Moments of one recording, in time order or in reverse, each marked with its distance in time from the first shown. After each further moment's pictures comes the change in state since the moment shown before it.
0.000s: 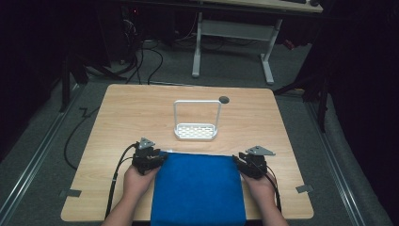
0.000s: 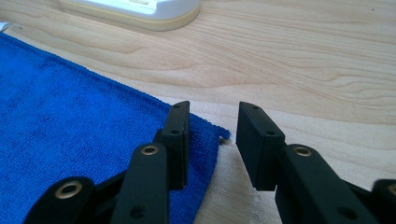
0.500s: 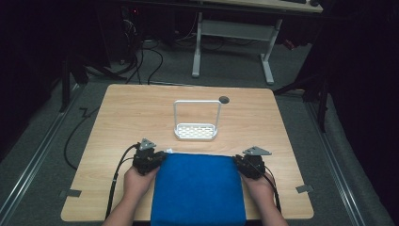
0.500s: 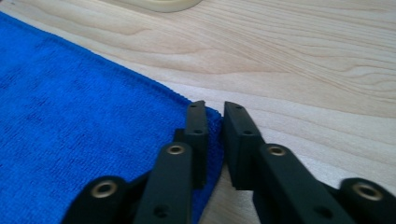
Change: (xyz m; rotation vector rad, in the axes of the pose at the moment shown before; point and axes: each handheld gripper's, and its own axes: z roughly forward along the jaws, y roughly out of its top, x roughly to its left) left arm -0.003 -0.002 -0.001 0.010 -0.023 0.031; right arm 0.004 -0.002 0.005 0.050 0.000 -0.035
